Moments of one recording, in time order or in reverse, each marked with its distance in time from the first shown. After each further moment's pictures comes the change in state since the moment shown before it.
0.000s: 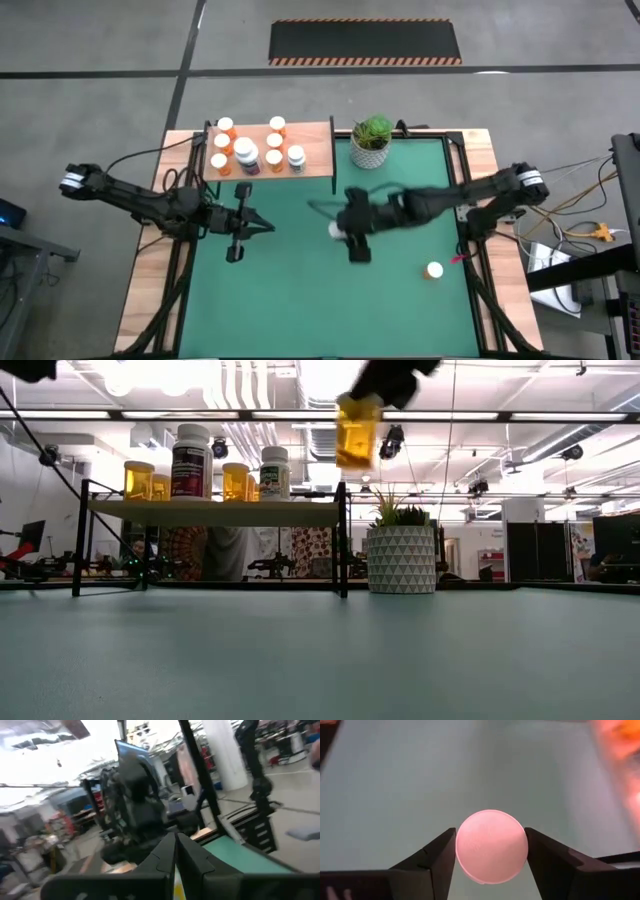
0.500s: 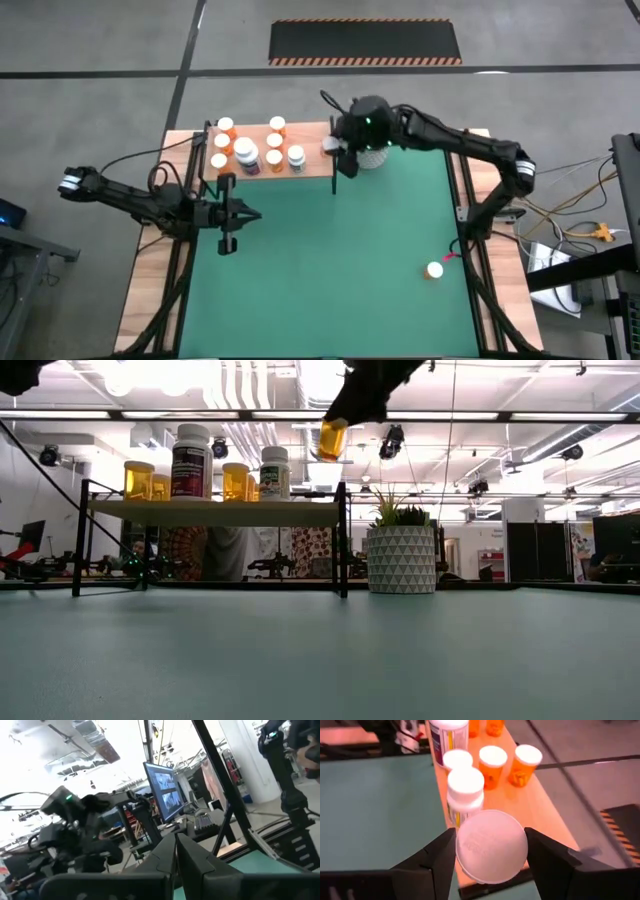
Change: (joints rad) left arm 0.001 -0.152 -0.091 0.083 -0.085 0.088; right arm -0.535 0.039 0.281 -0.040 -0.201 -0.236
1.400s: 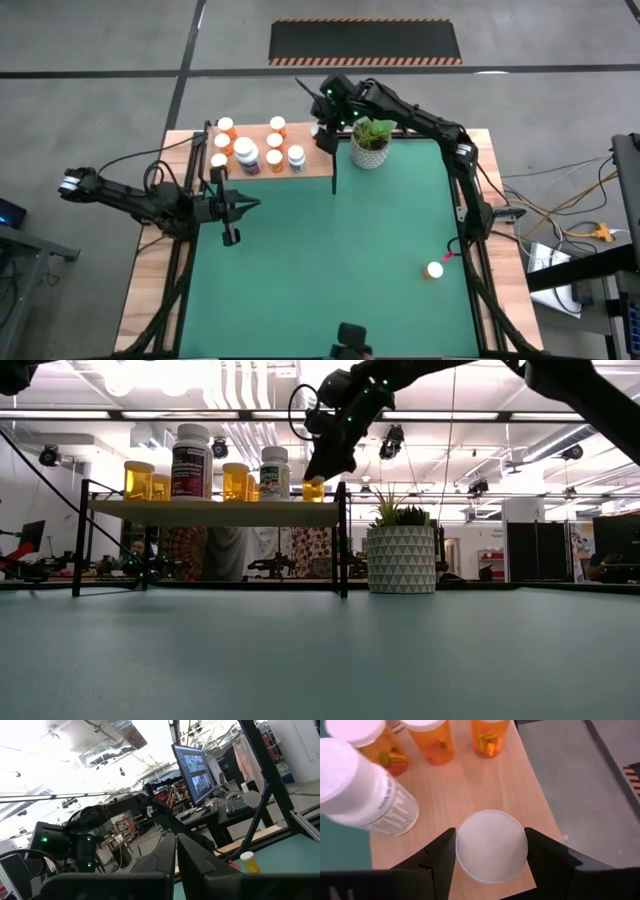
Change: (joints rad) left arm 0.000 -0.055 -0.004 -0.056 -0.178 0.082; right arm -0.202 0.501 0.575 -0.346 -0.170 -0.094
